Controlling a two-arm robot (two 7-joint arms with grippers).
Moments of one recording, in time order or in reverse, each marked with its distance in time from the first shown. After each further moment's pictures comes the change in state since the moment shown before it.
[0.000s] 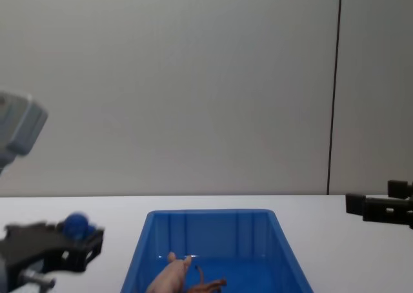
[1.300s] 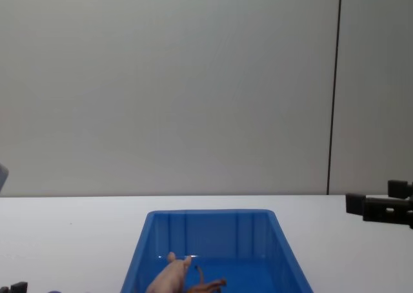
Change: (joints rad) left arm 0.092 0.061 0.021 0.003 -0.160 -0.022 0.069; right arm 0.000 0.000 0.000 0.000 0.000 0.000 0.000
